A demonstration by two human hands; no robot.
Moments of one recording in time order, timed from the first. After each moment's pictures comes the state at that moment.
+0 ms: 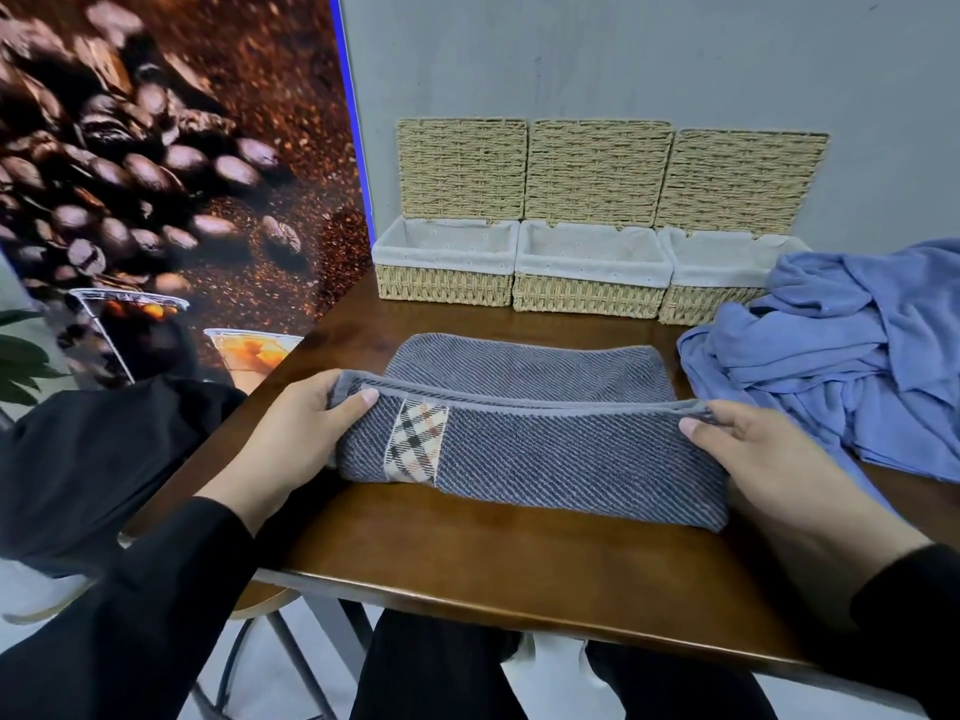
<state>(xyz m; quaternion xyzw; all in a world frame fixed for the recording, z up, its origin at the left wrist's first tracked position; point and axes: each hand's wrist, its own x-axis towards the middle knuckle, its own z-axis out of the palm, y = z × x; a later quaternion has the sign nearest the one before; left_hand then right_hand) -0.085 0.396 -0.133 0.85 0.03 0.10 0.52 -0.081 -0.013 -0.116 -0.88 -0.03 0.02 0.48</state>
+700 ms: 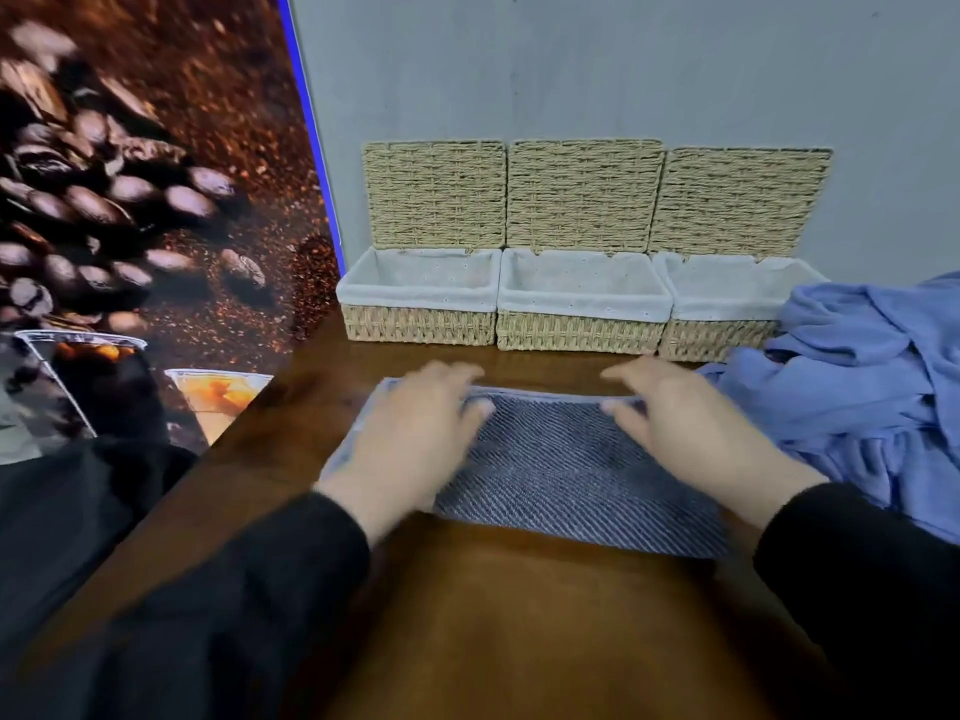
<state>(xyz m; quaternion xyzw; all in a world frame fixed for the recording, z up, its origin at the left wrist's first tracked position) 0.012 0.292 -0.107 0.97 -0.08 0.13 0.18 0.035 0.024 -0.106 -0.97 -0.18 -0.11 0.14</state>
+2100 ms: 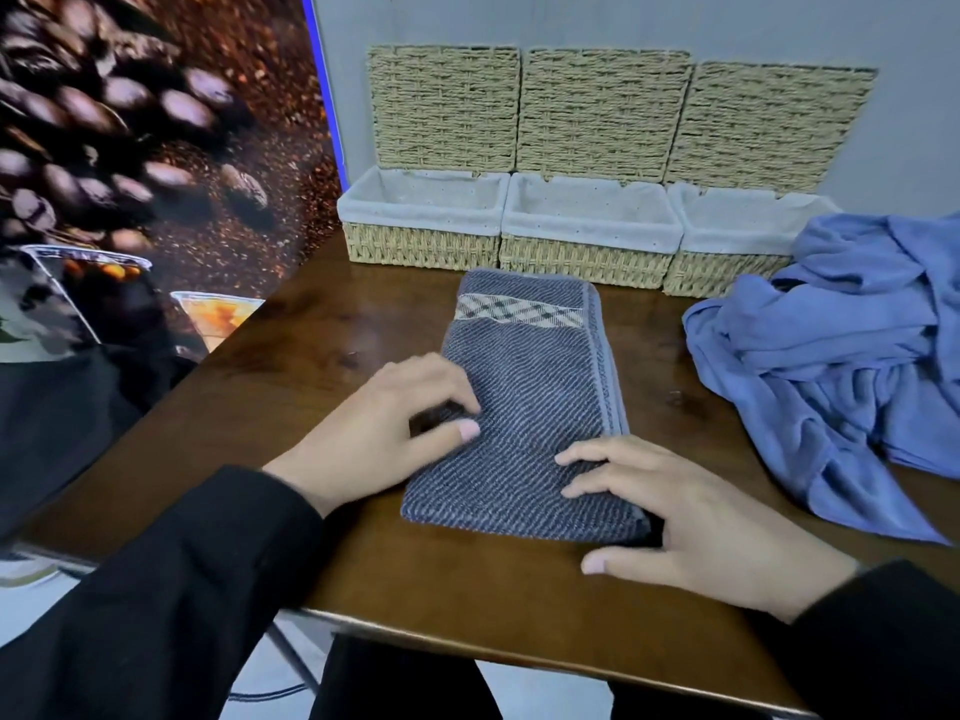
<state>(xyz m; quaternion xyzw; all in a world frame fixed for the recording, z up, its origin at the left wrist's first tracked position) -0.047 0.324 -0.155 0.91 -0.30 0.12 0.28 -0.076 0.005 -0.151 -0.88 -0.40 0.06 0.23</state>
